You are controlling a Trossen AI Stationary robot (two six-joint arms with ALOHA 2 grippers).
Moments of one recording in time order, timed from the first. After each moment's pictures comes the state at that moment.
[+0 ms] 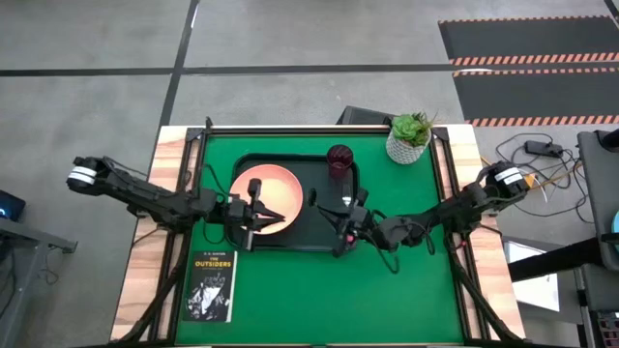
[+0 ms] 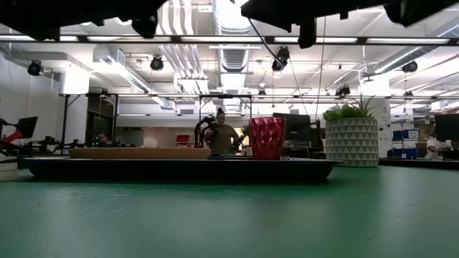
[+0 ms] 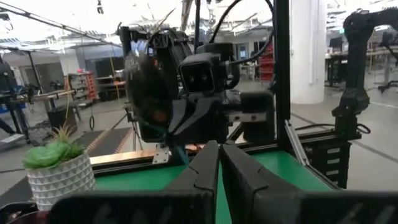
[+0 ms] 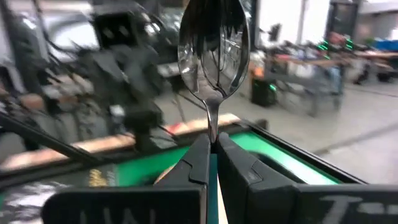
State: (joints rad) left arm -0.19 1.11 0.42 0.85 -0.08 0.11; right arm 0.34 1.63 0.77 0.96 0.74 -0.02
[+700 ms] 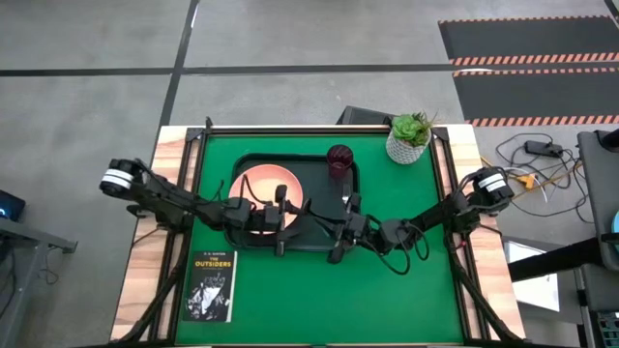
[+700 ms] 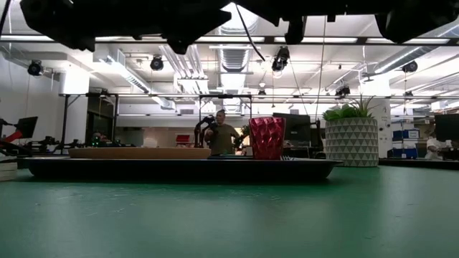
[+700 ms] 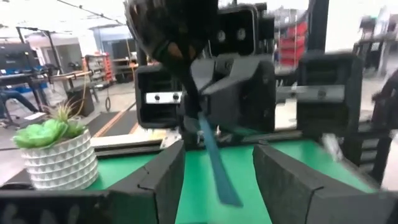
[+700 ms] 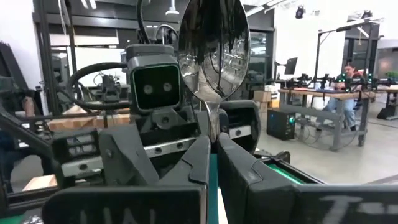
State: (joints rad) left arm -0.19 1.49 0.60 1.00 -0.16 0.09; right arm 0.34 1.76 0.79 1.26 0.65 -0.16
